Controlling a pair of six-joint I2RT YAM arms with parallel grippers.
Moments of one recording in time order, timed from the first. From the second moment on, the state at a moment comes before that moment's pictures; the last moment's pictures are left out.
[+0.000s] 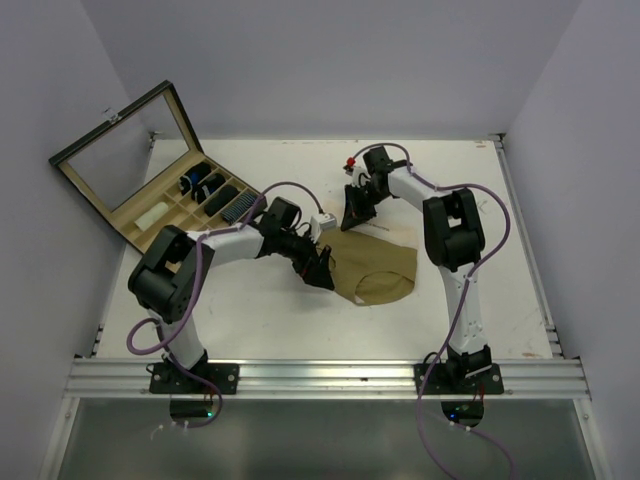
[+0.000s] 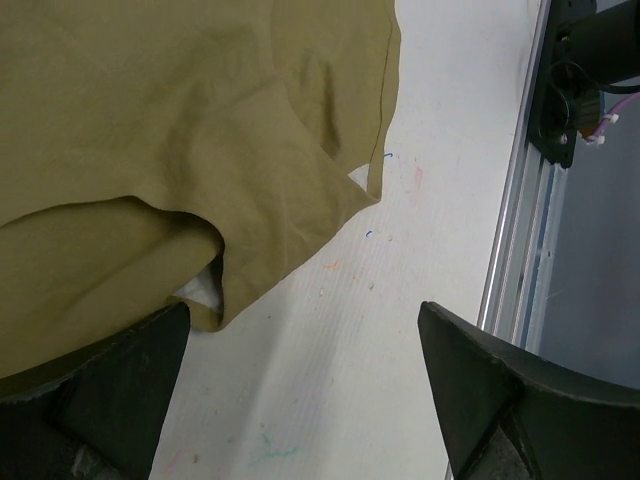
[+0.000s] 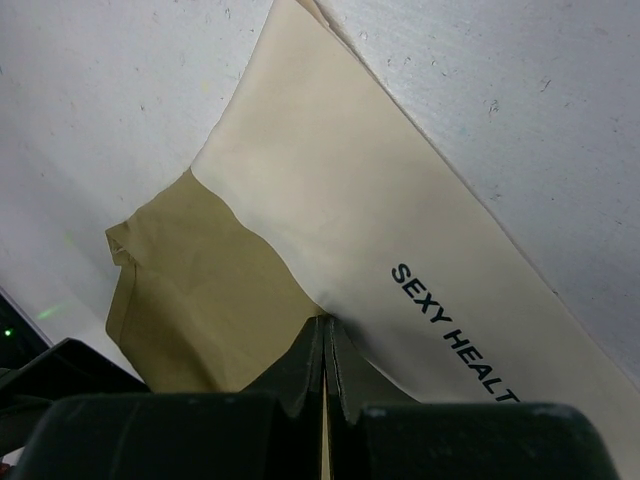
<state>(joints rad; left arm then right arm) -0.56 1.80 0.98 -0.16 0.86 0.07 0.34 2.32 1.80 -0.72 -0.56 0.17</state>
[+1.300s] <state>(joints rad) -0.58 1.80 1.03 -0.21 0.88 0.13 0.34 2.33 1.83 -0.74 -0.56 0.16</state>
